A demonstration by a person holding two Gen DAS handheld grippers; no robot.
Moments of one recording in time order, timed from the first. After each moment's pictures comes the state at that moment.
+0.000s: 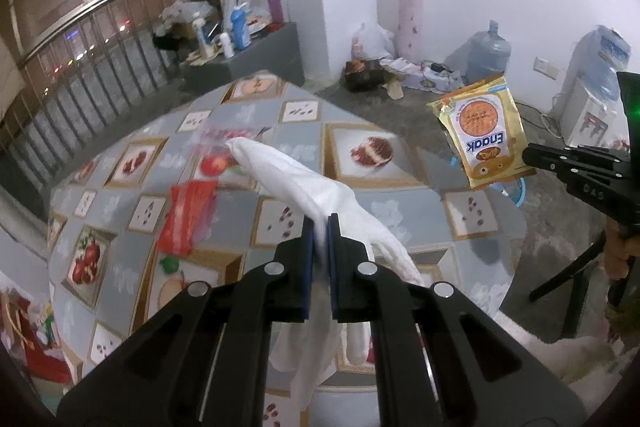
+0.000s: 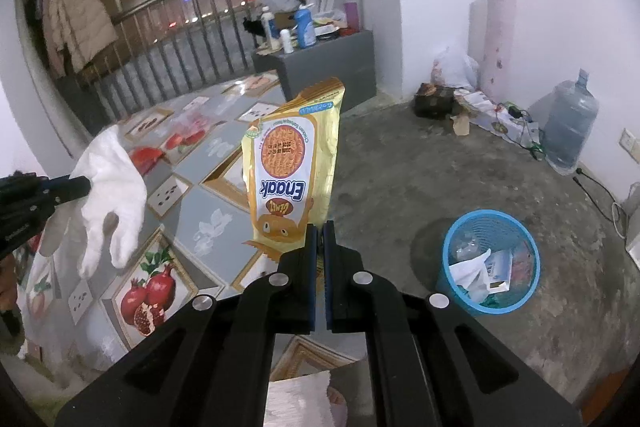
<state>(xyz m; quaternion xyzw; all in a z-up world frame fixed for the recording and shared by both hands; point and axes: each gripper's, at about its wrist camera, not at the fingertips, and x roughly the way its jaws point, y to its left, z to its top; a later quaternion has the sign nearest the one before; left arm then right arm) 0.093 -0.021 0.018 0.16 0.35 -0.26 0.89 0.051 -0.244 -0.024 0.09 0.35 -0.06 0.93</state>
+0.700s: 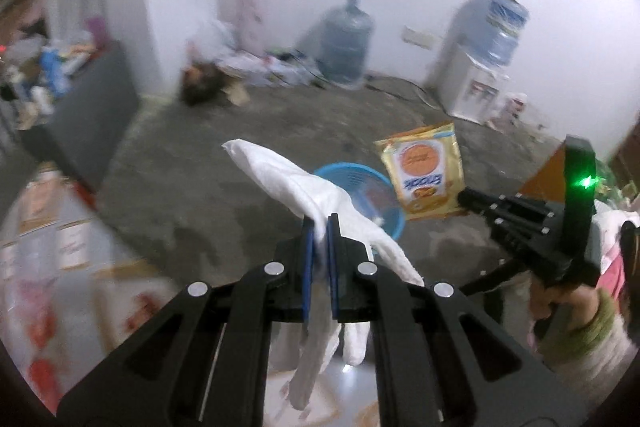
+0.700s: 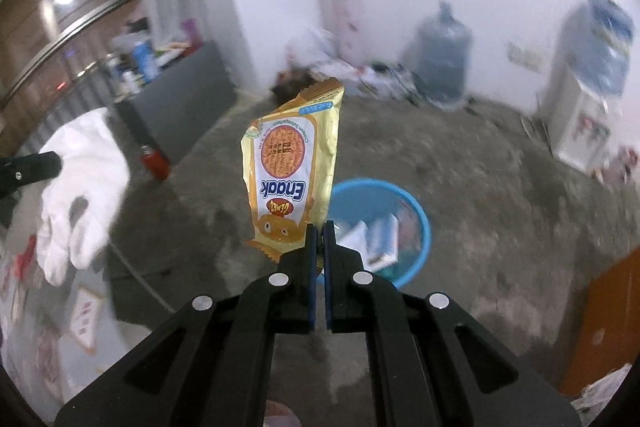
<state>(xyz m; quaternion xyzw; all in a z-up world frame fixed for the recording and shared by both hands) 0.158 -0.283 0.009 0.18 0.39 -0.50 0.75 0.014 -0.438 -0.082 0.22 0.36 -0.27 0.86</state>
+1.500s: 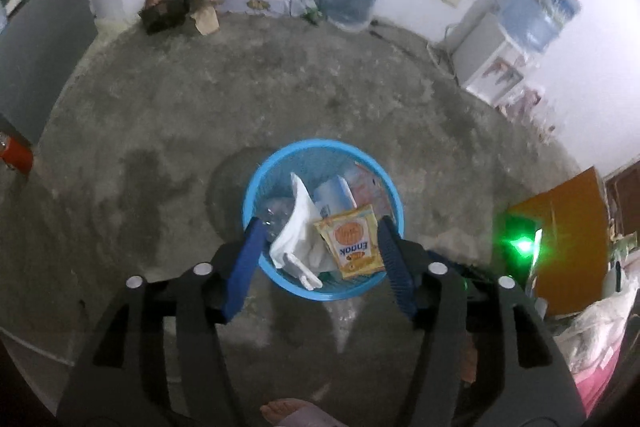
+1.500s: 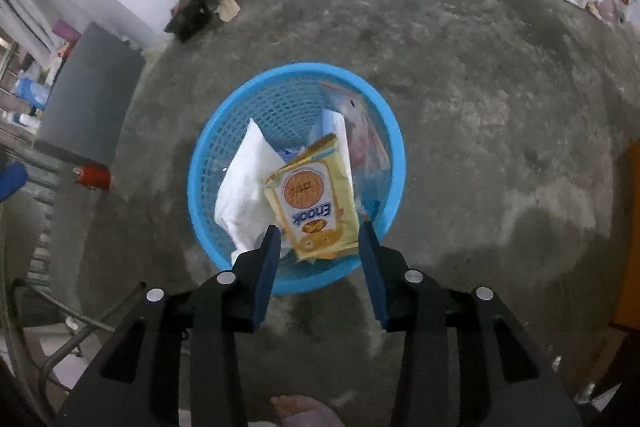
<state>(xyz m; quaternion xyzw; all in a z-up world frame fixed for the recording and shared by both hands) 0.216 -0.449 -0.117 0.16 0.50 -0.47 0.71 0.048 -0.552 -0.266 0.40 0.44 -0.31 0.74</state>
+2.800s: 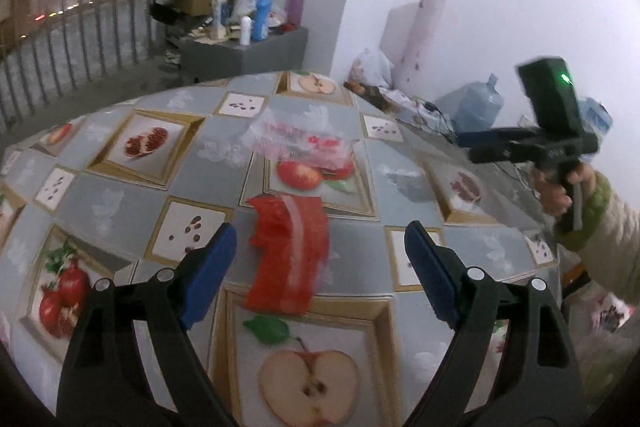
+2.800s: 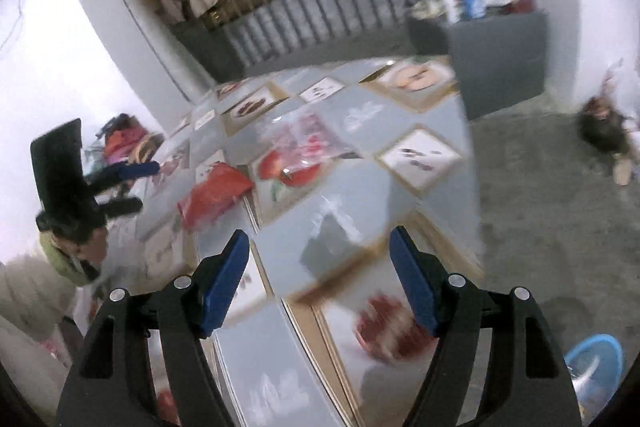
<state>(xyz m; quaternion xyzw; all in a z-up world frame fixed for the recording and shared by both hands) 0.243 0.120 -0.033 0.03 0.36 -0.33 0.87 0.290 -0.172 -0.058 0.08 0.42 0.25 0.87</state>
